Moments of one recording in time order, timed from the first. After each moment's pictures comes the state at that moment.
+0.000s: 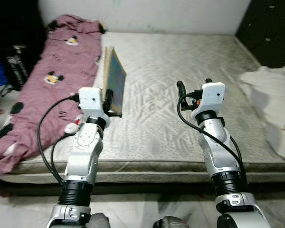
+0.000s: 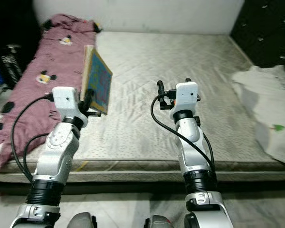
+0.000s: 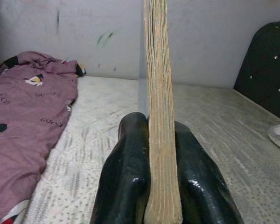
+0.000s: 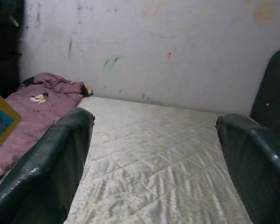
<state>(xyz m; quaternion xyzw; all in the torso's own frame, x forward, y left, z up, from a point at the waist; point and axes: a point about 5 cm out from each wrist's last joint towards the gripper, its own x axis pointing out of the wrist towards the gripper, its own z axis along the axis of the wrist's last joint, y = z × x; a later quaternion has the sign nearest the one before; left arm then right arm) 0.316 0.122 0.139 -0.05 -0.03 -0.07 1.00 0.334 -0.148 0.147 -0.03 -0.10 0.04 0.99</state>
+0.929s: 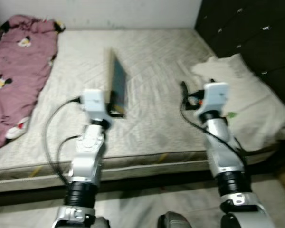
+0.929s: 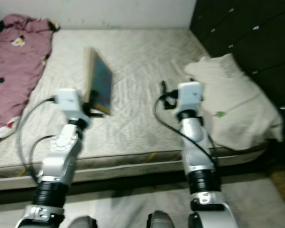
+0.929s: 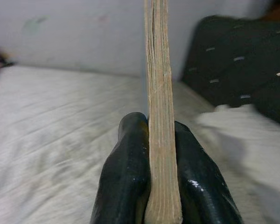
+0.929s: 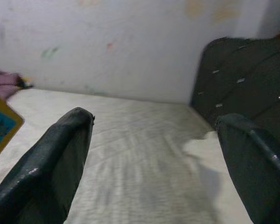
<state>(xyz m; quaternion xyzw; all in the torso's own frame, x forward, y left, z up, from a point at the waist) 0.316 0.108 0.139 -0.07 -0.04 -0.10 0.99 0.335 -0.158 0.148 -0.04 -0.10 0.03 0.99</state>
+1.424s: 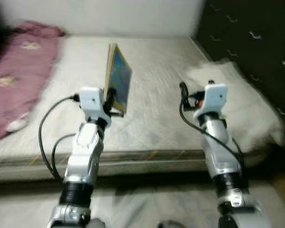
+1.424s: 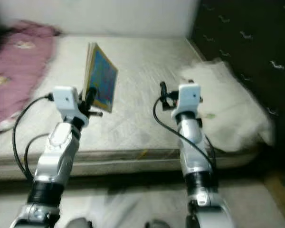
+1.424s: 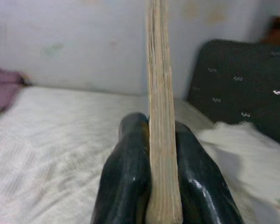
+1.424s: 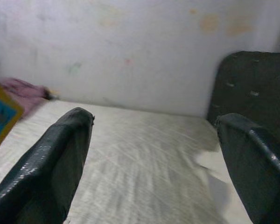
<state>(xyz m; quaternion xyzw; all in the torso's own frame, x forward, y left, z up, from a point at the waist) 0.315 0.122 0.142 -0.07 -0.06 -0.09 0.99 0.338 -0.148 0.152 -0.03 -0.11 0.04 0.99</state>
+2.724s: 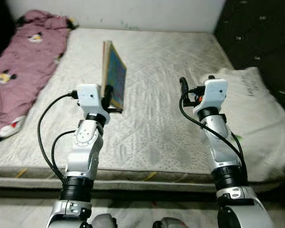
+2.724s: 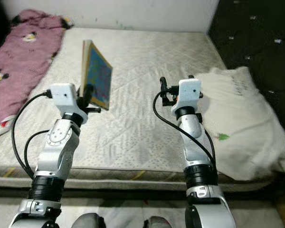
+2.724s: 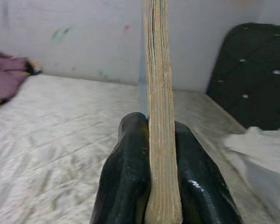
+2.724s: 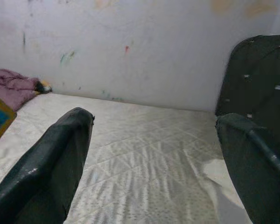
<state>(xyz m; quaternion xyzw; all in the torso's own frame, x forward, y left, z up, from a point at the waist) 0.322 0.120 0.145 -0.06 -0.05 -0.08 0.99 0.343 -0.153 0.150 -0.03 -0.11 0.03 0.99</state>
